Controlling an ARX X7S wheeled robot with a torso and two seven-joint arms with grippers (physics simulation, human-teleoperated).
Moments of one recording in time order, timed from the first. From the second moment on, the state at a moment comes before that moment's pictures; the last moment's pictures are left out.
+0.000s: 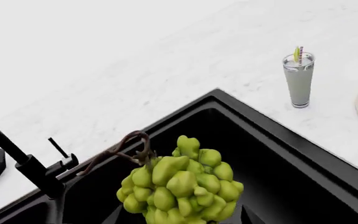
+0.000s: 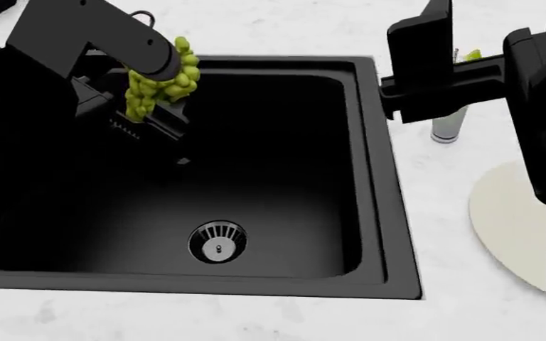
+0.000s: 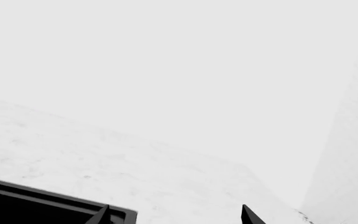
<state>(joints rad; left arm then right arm) -1.61 -0.55 1.13 0.06 -1.47 -0.86 -0.63 1.24 0.63 -0.07 -0.58 1.20 1.44 0.73</state>
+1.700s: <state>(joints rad) -1.60 -0.55 1.13 0.08 -1.47 -0.86 -0.63 1.27 0.68 -0.13 -0.58 1.25 1.38 0.77</state>
